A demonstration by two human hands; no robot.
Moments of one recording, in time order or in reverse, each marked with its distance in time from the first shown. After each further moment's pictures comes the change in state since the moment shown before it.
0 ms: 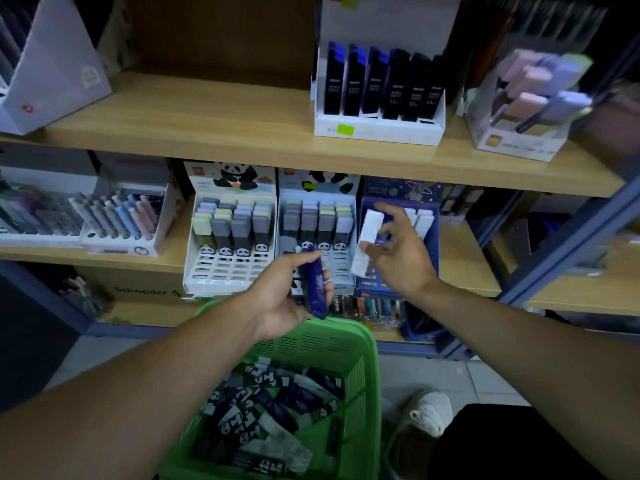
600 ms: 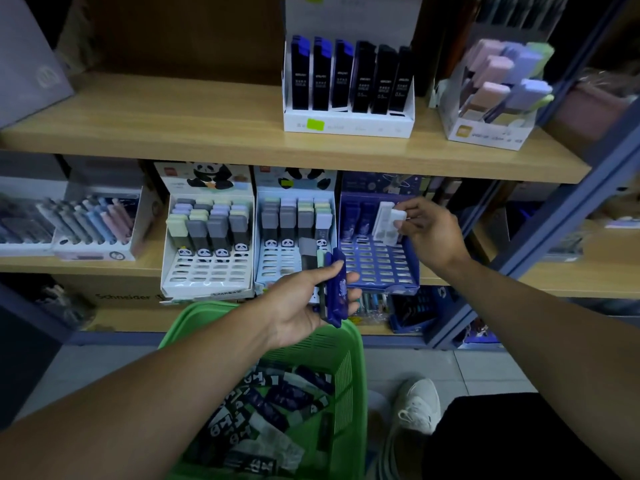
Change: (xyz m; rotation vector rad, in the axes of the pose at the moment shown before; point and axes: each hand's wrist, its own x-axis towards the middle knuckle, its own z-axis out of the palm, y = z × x) left_hand 0.005 -0.028 0.035 0.141 -0.124 -0.021; right_hand 0.017 0.040 -0.070 -0.063 0.120 -0.016
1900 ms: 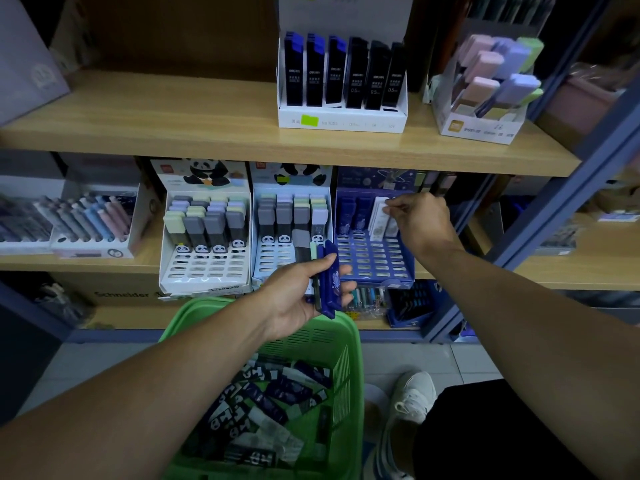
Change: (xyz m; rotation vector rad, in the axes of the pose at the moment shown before) left_hand -0.001 0.000 0.002 0.039 0.031 0.066; right_hand 0.012 -0.020 0.005 -0.348 0.112 0.058
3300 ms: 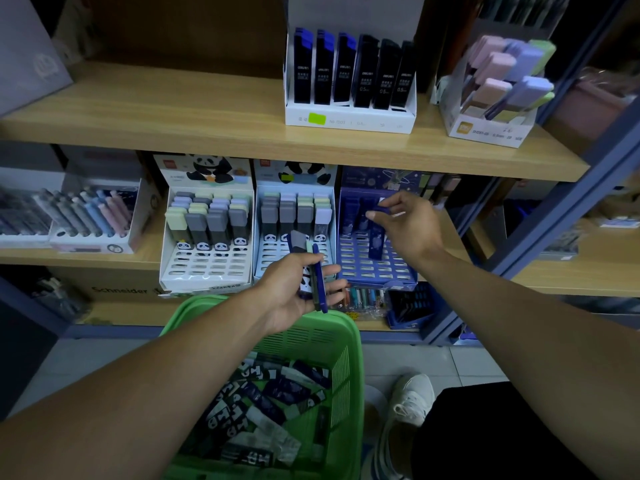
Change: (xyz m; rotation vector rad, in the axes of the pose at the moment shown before) left_hand 0.011 0.005 -0.012 -0.023 0.119 0.002; right_hand -0.010 -0.010 0.017 0.248 -0.004 0.025
